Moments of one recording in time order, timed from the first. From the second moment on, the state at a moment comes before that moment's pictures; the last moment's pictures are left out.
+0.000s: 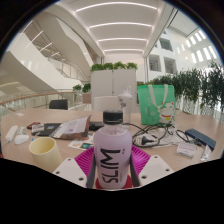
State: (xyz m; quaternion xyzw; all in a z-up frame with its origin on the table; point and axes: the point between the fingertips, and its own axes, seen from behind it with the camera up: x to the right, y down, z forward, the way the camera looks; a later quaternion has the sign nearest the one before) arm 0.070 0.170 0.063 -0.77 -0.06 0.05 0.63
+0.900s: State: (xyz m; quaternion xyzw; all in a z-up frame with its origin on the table) arm 0.013 -0.103 0.200 -0.81 -0.02 -0.04 0.59
